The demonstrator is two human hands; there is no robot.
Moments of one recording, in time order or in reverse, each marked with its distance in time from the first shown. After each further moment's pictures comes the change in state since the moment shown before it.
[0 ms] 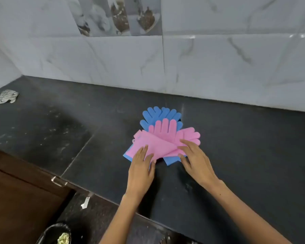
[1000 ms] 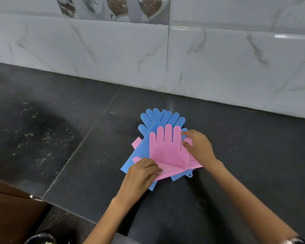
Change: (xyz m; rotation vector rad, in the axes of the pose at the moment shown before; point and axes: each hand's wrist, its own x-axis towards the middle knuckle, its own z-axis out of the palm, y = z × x) left_hand 0.054 -0.033 -0.026 -0.212 -0.106 0.407; right_hand 0.111 0.018 0.014 0.039 -0.070 0.319
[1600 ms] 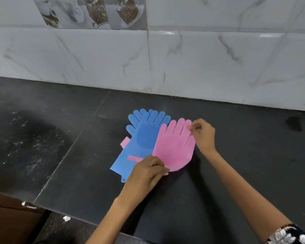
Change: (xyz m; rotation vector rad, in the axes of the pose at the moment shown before) left_hand 0.009 0.061 0.005 -0.093 -0.042 0.135; right_hand -0.005 0.056 -0.028 0.465 0.406 0.161
